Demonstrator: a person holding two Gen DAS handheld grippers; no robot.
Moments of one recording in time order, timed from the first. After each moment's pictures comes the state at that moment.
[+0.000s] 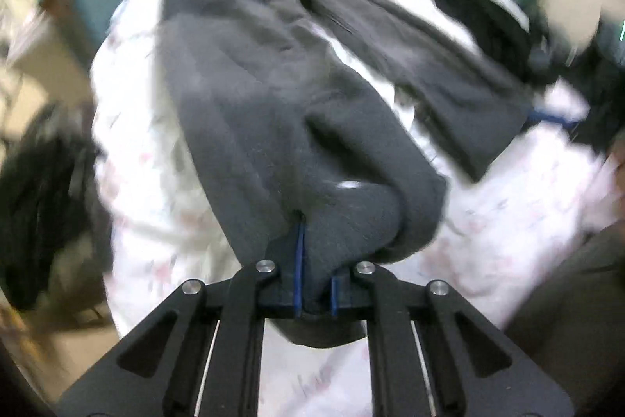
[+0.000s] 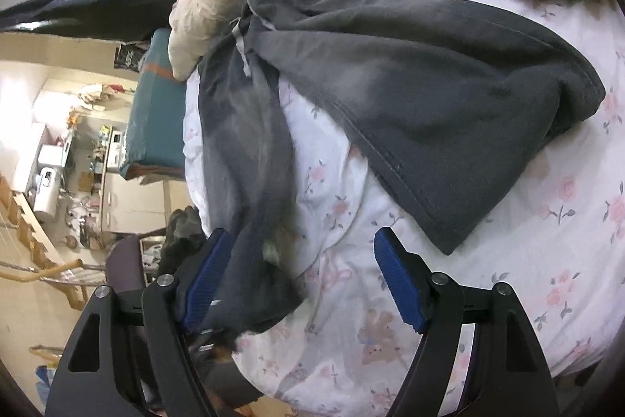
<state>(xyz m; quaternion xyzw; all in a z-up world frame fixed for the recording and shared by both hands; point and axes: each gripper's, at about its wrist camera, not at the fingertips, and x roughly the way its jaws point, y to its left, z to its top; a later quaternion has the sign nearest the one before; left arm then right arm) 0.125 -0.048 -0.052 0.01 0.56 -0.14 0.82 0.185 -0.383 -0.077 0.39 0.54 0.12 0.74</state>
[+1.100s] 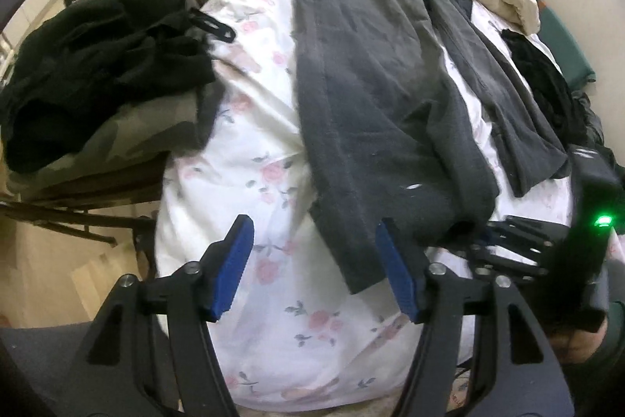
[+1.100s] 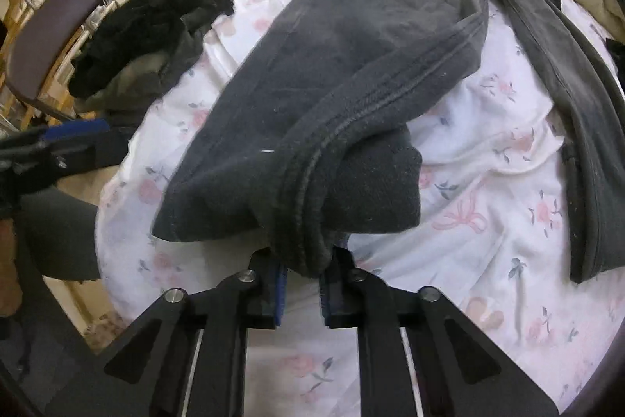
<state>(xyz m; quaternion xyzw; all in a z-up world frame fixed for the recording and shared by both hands) 0.068 0.079 -0.087 -0.11 0.57 -0.03 0.81 0.107 -0.129 -0.140 -0.03 0.57 0.28 0.77</state>
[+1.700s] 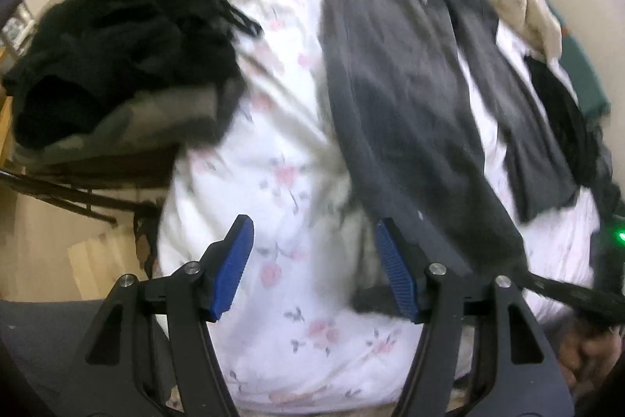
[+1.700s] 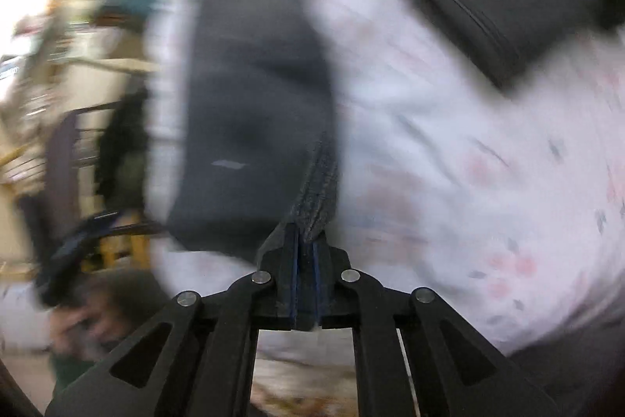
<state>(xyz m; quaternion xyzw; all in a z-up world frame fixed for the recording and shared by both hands) 0.077 0.079 -0.097 -0.14 0.59 0.00 0.80 0.093 -0.270 -0.159 0.23 0.67 0.13 0.70</state>
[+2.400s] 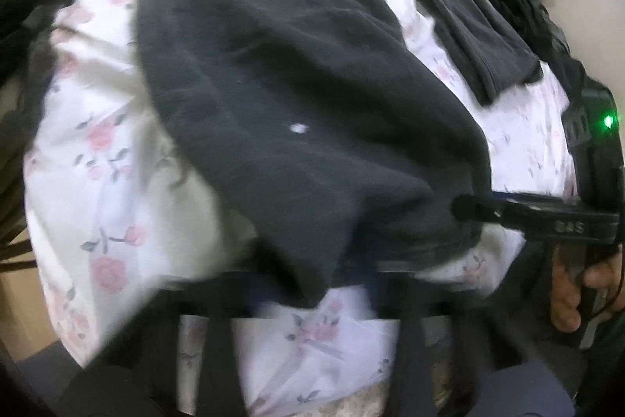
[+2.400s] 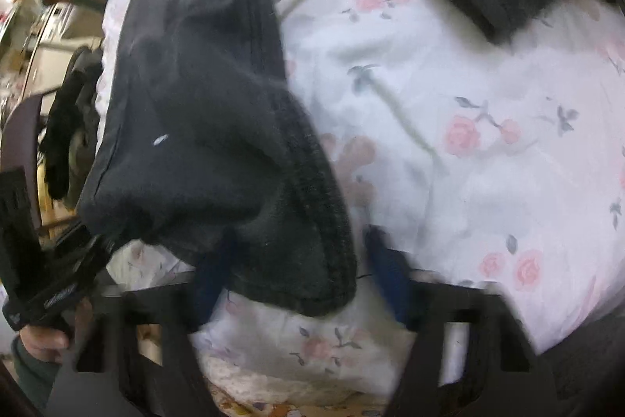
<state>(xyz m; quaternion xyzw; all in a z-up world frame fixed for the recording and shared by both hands) 0.078 -0.024 -0.150 -0.06 0.65 -0.18 0.73 0.091 -0.261 -0.190 0.19 0.69 0.14 0.69</state>
